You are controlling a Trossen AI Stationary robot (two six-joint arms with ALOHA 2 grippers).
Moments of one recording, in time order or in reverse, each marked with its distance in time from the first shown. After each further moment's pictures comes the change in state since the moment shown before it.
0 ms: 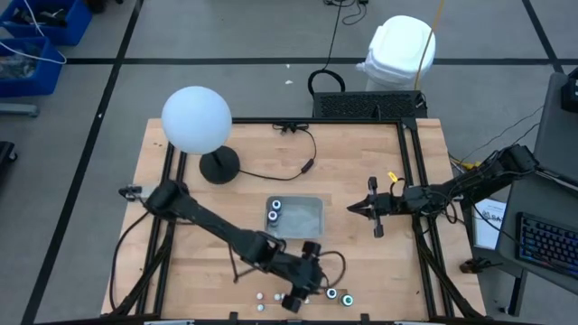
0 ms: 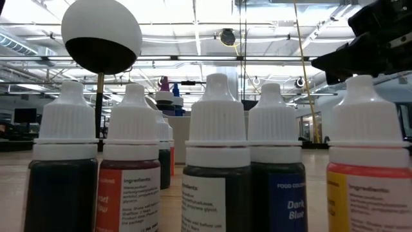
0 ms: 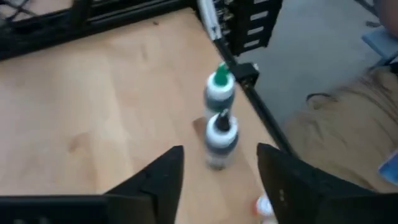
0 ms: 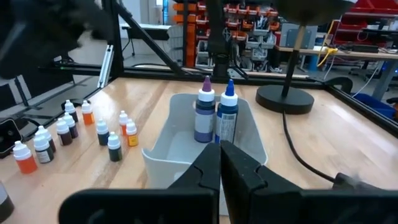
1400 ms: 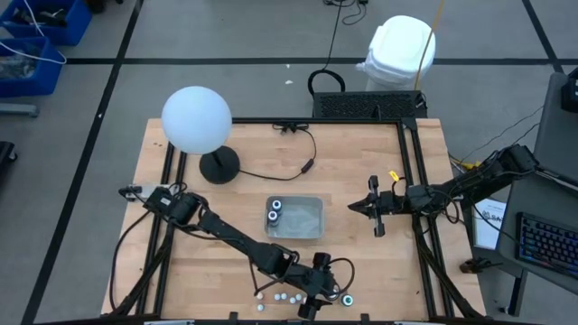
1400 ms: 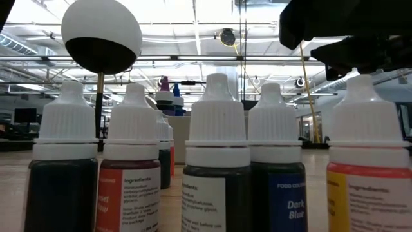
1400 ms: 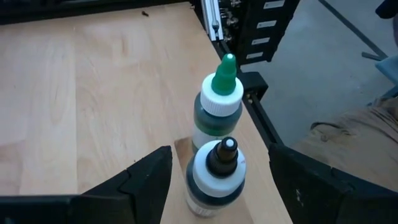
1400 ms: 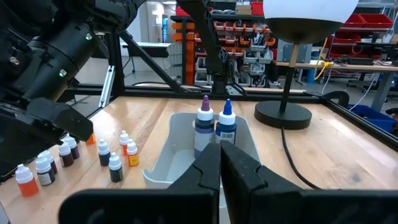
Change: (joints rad) left arm -0.005 0.202 0.049 0.217 0.000 -0.104; right arm 0.000 0.000 -0.004 0.074 0.002 -0.003
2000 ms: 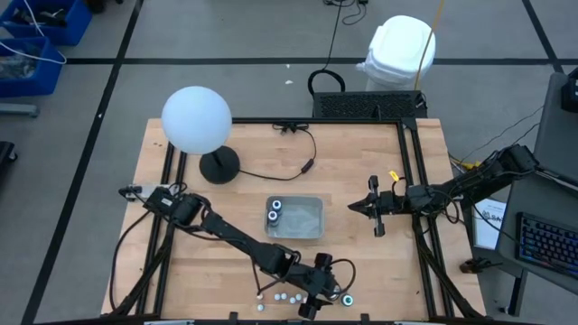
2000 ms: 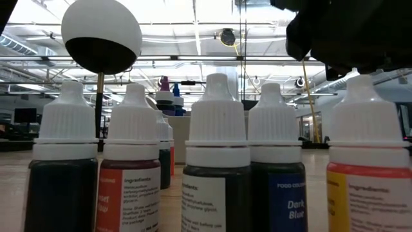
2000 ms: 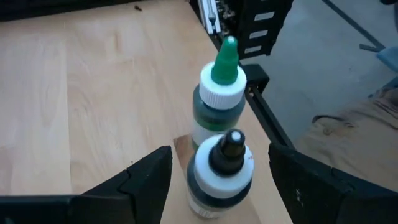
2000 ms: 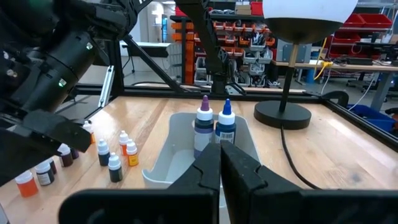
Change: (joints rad) left arm 0.006 0.024 -0.001 0.027 0.023 0.037; right arm 0.000 0.000 0.000 0.000 0.002 0.000
